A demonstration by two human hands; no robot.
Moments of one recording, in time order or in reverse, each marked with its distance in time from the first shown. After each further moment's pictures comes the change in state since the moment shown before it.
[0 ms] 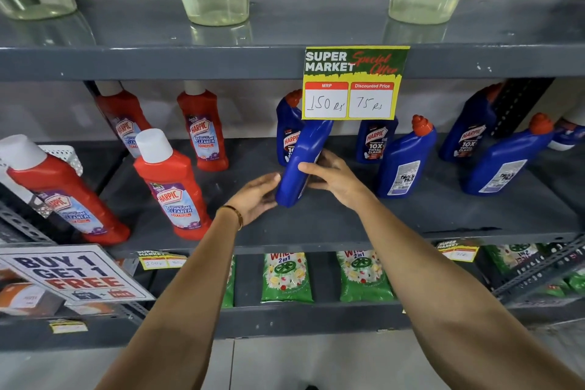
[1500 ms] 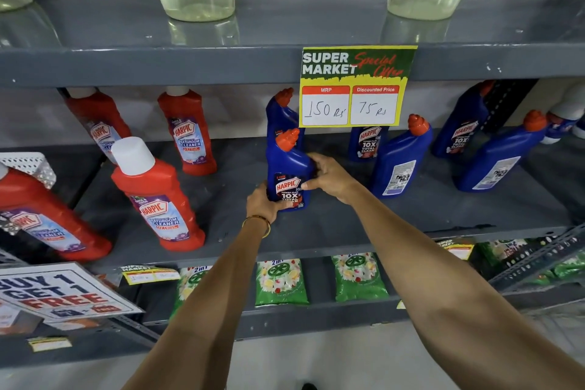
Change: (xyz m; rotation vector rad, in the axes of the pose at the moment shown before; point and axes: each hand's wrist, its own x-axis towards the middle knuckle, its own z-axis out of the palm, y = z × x) left_hand 0.031 -0.025 0.030 0.725 0.466 0.124; right_hand 0.023 0.003 -0.009 -0.384 0.027 0.101
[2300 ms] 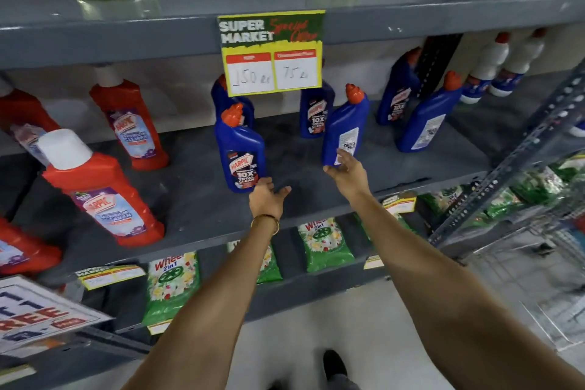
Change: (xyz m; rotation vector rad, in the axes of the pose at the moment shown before) left_hand -0.057 0.023 0.071 -0.129 -0.003 -0.026; right_hand -0.092 0.069 -0.053 0.023 0.624 0.166
